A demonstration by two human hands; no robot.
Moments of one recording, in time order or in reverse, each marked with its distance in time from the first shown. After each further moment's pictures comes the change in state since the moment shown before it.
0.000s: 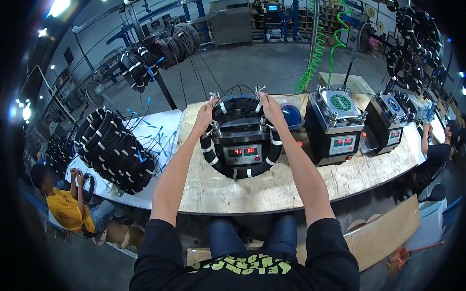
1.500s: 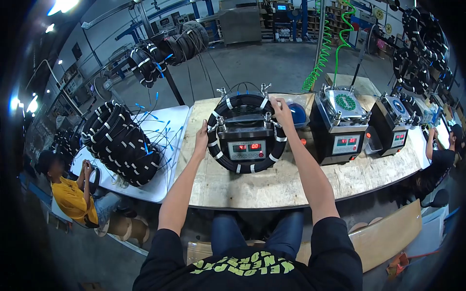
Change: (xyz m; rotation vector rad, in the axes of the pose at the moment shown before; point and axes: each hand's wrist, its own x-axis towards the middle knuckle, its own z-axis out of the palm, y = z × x) left_hand -0.089 -0.070 -0.008 -0.299 0.185 -0.276; right_hand -0.031 0.020 -0.012 0.117 0.098 0.236
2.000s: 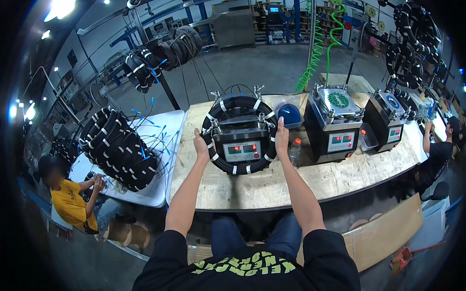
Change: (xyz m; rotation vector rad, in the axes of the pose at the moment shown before) left_hand 0.009 -0.035 0.021 -0.304 0.175 -0.075; right_hand -0.070 0.056 0.003 0.169 0.248 0.128
